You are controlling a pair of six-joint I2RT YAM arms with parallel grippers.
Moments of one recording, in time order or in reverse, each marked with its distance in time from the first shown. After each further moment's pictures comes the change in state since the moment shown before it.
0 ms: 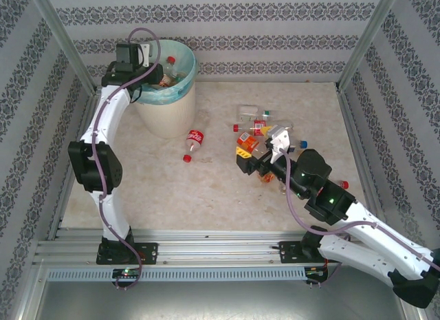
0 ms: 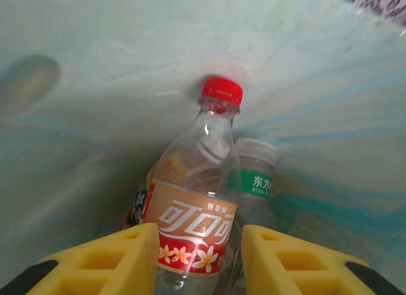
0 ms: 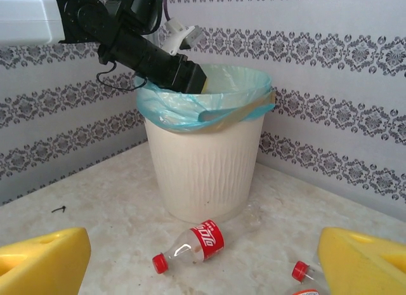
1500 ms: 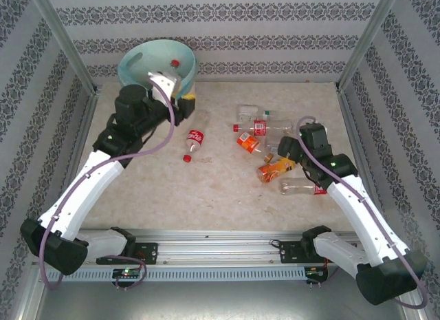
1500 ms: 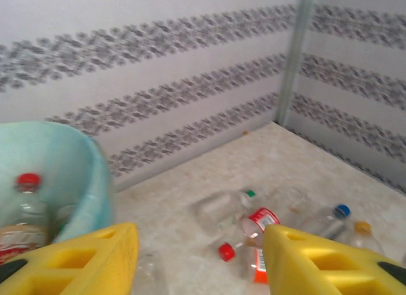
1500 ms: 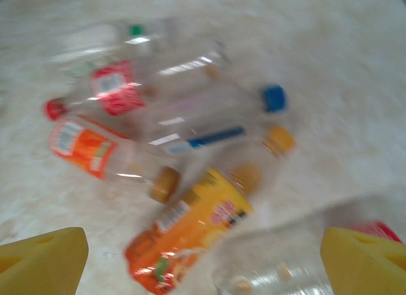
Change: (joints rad) left arm -0.396 -0.765 -0.720 0.387 0.042 0.146; right arm -0.564 0.230 0.162 -0.756 0.111 0.577
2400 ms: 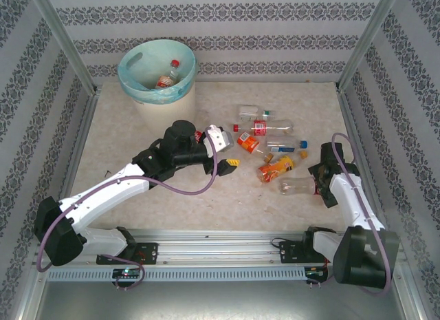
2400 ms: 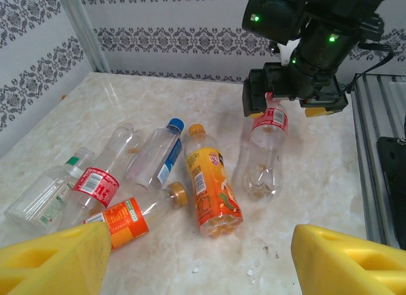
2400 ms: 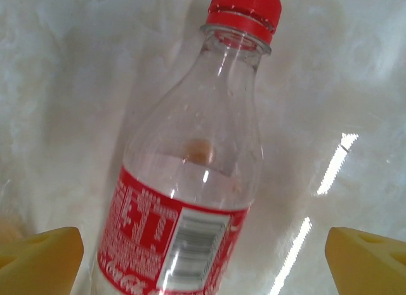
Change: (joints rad) left arm -0.327 0.061 -0.216 0.080 0.196 0.239; right arm -0.443 0.147 -0.268 -0.002 -0.043 0.470
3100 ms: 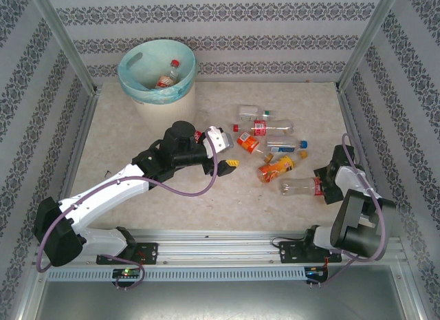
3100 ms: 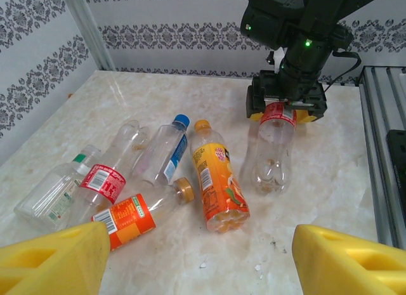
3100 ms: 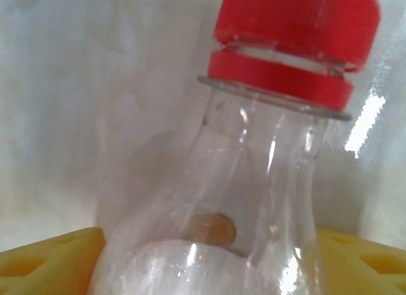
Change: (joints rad) left arm 0.000 -0.005 -0.011 0.000 -0.019 0.023; right arm -0.206 0.207 -0.048 0.236 -0.184 -0.085
